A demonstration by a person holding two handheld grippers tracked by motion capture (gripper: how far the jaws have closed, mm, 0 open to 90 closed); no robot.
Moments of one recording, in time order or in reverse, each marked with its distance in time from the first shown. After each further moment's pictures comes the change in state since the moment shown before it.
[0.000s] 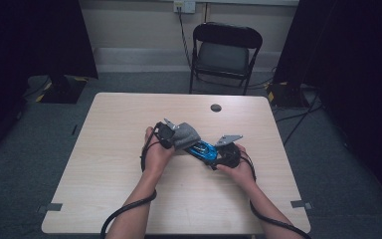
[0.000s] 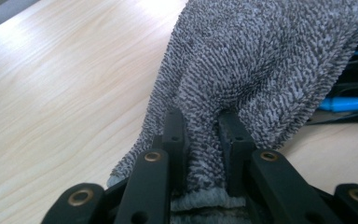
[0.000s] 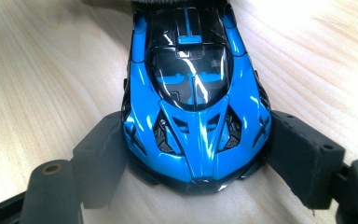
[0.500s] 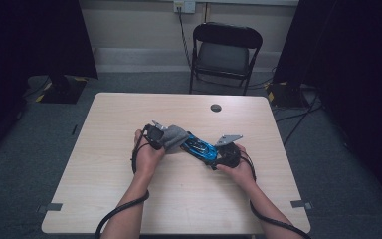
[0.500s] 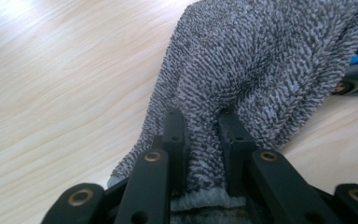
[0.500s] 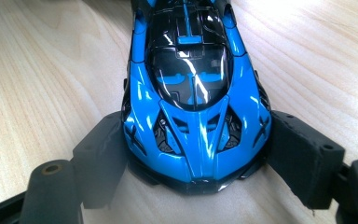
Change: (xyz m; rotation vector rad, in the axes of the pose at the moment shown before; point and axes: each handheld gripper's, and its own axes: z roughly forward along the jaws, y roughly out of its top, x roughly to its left) left arm 0.027 -0.025 0.000 0.037 0.028 -0.081; right arm 0.000 0.000 0.000 0.000 0.000 -0.001
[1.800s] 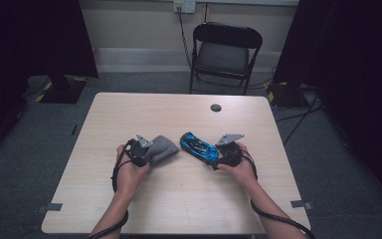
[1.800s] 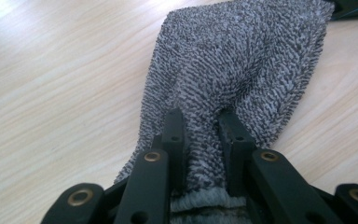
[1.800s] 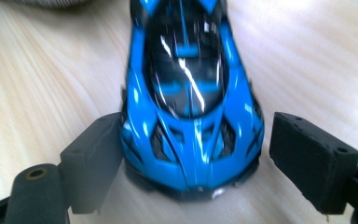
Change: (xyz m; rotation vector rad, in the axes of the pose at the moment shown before) left arm 0.007 -0.056 -0.044 -0.034 -0.044 0.017; right arm -0.001 0.004 -0.008 -0.010 -0.003 -0.010
